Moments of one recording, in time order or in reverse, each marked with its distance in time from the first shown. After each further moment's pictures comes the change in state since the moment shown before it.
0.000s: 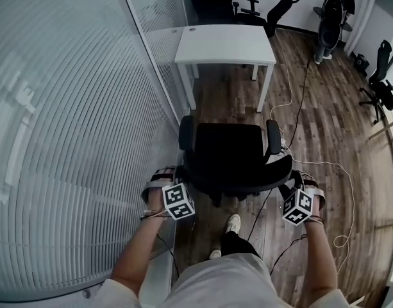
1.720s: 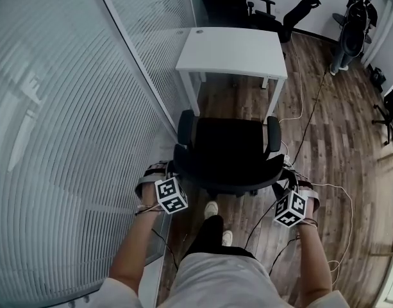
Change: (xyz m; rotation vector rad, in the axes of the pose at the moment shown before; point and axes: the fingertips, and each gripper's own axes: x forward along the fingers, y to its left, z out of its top) left arm 0.103 0.132 0.031 -0.097 0.088 0.021; right arm 0.113 -0.146 0.011 -0.030 -0.075 0.017
